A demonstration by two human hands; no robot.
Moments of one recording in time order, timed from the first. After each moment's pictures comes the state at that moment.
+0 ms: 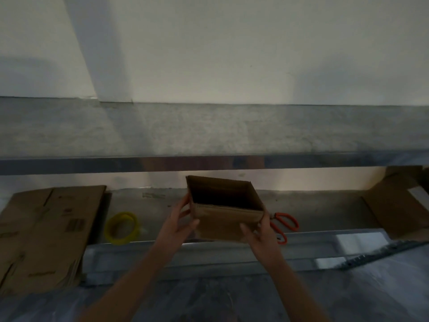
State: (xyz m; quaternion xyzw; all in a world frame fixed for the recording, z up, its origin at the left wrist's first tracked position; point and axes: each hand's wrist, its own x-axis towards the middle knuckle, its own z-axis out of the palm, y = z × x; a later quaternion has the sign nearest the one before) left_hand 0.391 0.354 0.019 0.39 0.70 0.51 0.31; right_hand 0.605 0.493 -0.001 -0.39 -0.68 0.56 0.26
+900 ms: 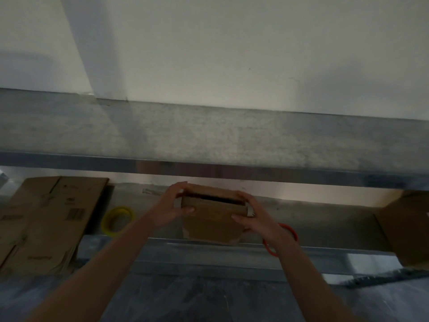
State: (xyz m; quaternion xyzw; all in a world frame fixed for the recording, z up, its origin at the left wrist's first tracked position) left_hand 0.360 0.402 0.053 0.42 0.74 0.42 0.33; right_hand 0.587 0.575 0.032 -0.31 -0.71 0.62 0.07
